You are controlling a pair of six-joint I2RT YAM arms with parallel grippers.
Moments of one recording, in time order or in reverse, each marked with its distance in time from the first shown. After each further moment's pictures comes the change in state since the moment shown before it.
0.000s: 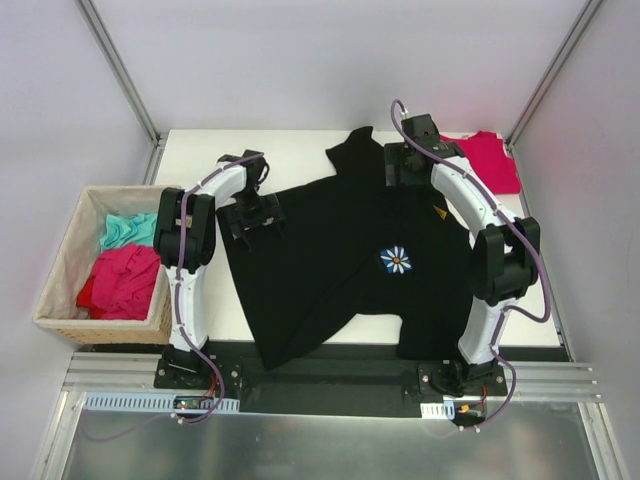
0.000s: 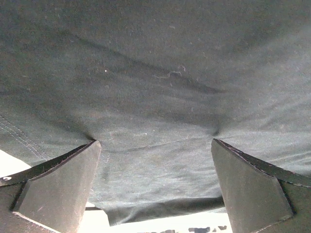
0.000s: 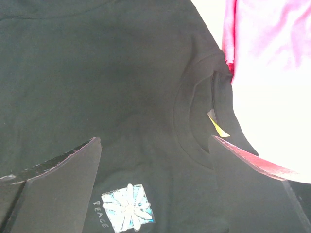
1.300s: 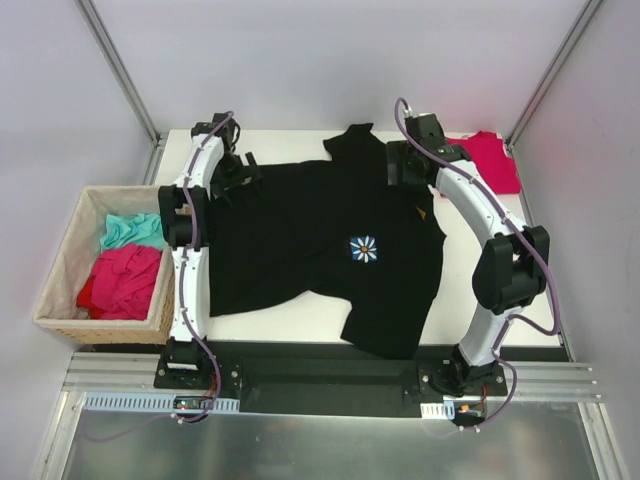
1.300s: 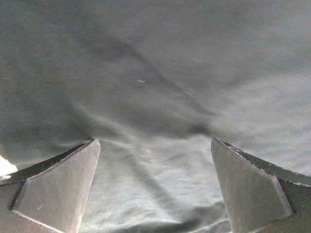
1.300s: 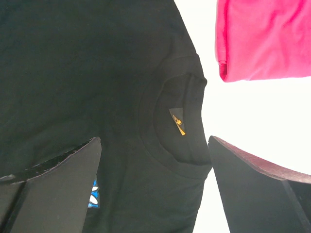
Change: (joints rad) left arm 0.179 0.433 0.811 -0.246 -0.009 0.150; right arm 0.005 -0.076 -0.048 0.020 0.004 0.002
